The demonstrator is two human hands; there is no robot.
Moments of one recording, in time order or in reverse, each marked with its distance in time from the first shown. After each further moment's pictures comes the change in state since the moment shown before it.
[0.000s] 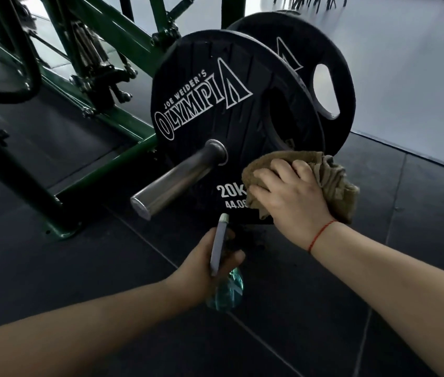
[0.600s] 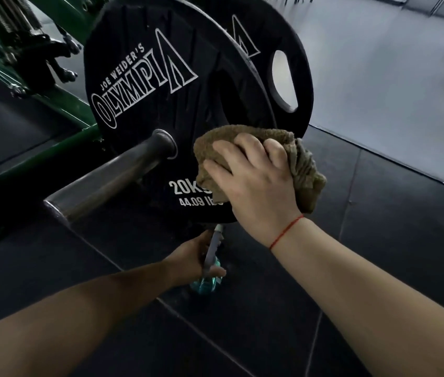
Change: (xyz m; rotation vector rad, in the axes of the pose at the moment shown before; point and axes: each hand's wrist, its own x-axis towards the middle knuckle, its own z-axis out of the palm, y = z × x) left_hand 0.101 -0.060 0.055 0.237 -0.295 -0.122; right_hand 0.005 0.020 -0.009 -0.038 0.107 0.102
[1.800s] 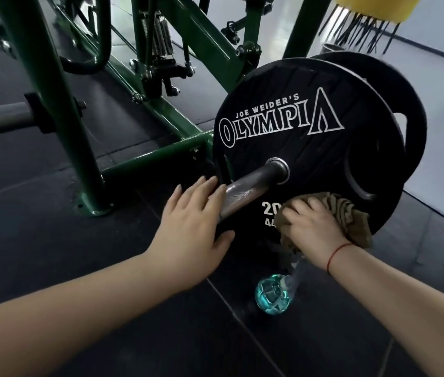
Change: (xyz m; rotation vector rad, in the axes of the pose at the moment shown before) left_hand -0.194 0.030 -0.137 0.630 0.722 0.100; right_hand 0.030 -0.067 0.035 -0.068 -0.567 -0.402
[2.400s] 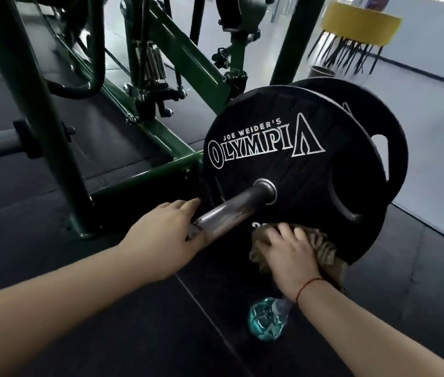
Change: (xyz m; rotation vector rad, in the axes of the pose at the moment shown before) left_hand 0.035 -0.016 -0.023 0.042 -0.191 -0.126; right_hand 0.005 -0.031 0.007 0.159 0.076 0.238
